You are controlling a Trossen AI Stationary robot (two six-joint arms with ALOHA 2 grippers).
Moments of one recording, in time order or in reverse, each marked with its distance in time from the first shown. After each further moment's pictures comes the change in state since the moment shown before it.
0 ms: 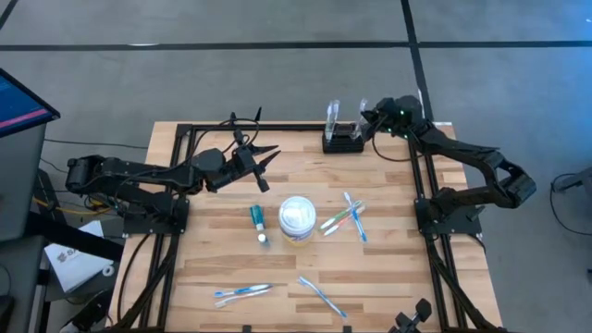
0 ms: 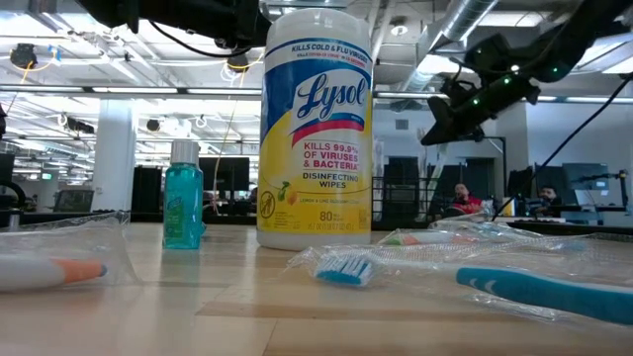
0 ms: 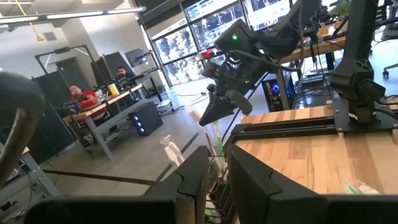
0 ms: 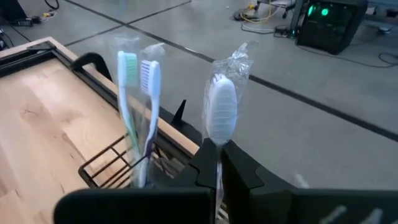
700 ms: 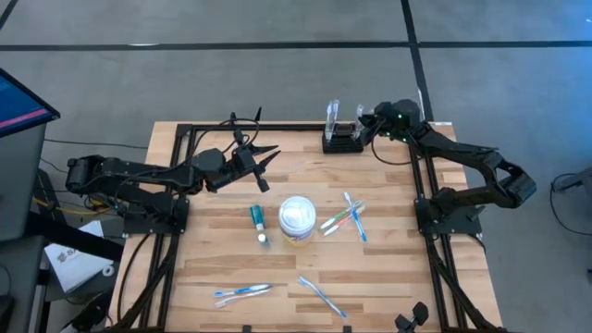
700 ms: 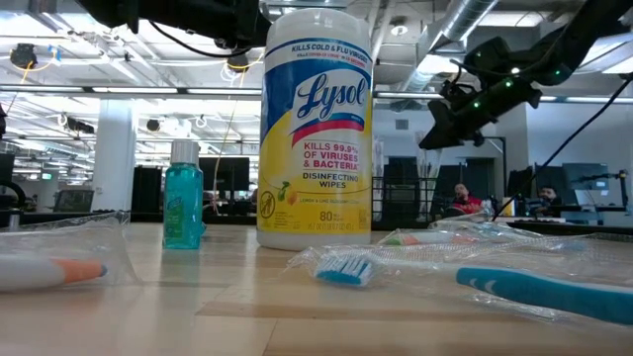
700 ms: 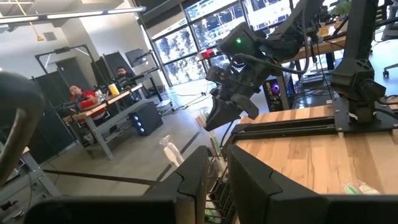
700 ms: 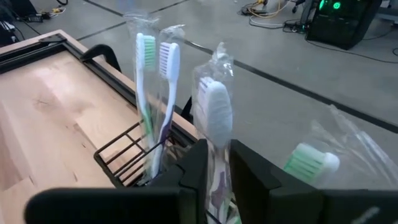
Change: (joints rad) left arm 0.000 0.000 -0.001 0.000 0.000 0.000; right arm 0.029 0.000 -0.028 0.009 -0.006 0.014
